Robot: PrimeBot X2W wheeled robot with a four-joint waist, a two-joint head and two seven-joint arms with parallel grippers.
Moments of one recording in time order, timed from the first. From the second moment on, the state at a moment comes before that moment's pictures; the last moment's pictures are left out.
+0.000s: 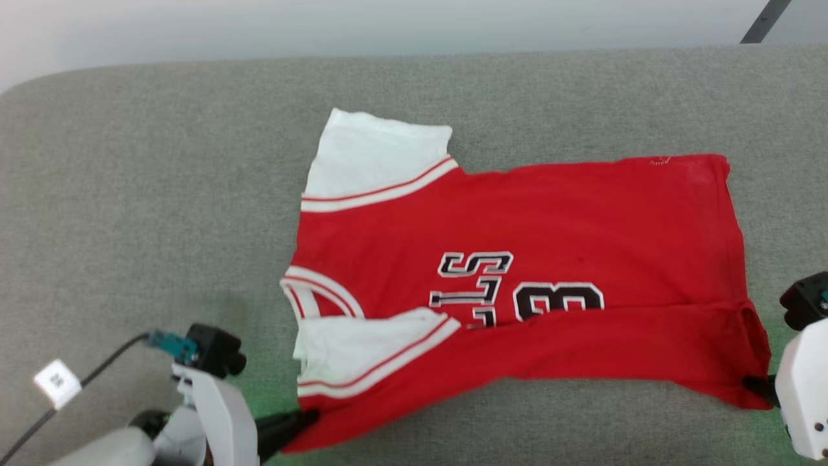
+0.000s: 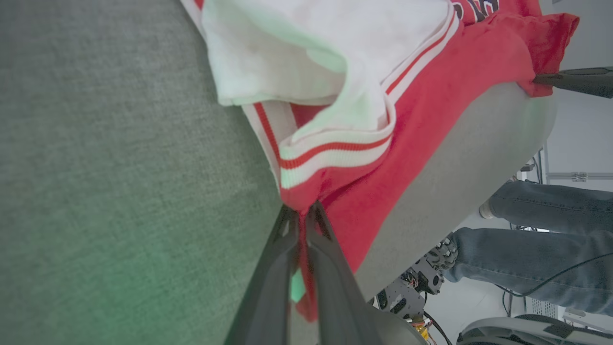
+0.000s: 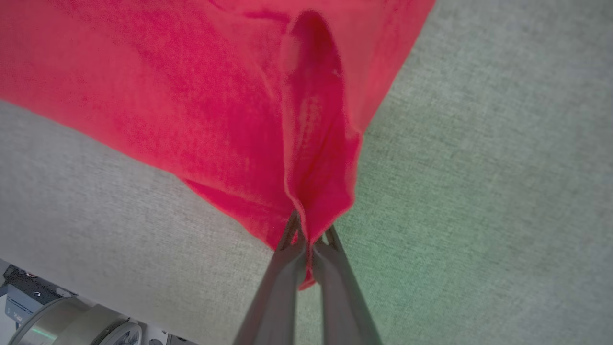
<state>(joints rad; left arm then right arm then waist) -0.53 0.94 -1.08 -0.05 -1.46 0.04 0.24 -0.23 -0.71 0.28 0.03 0.74 0.13 0.91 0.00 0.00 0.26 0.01</state>
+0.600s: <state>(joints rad) -0.47 1.00 -0.98 -0.18 -1.46 0.15 0.03 -0.13 -0.60 0.02 -0.09 0.65 0.13 0.69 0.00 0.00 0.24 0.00</state>
